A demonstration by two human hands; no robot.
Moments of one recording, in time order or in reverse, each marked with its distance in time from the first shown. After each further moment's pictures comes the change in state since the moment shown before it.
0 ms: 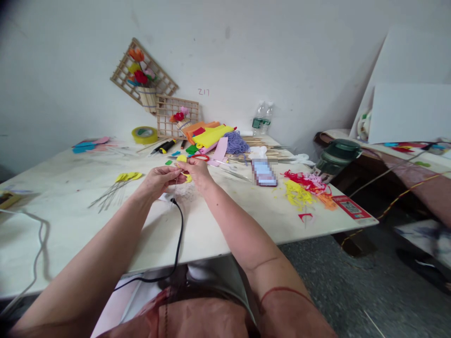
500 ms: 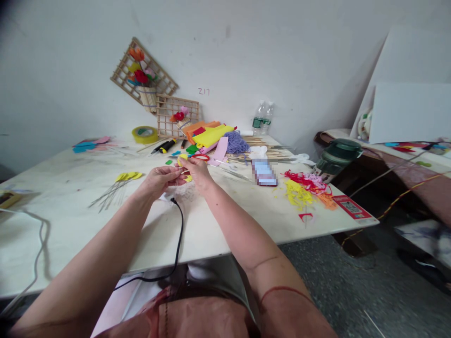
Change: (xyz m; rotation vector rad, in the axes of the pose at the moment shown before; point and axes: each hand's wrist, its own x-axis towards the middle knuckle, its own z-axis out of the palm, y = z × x) left_hand 0.001 -0.001 -0.002 -0.006 -0.005 -0.047; right_hand -0.002 0.002 -0.001 -0.005 -0.008 -0.001
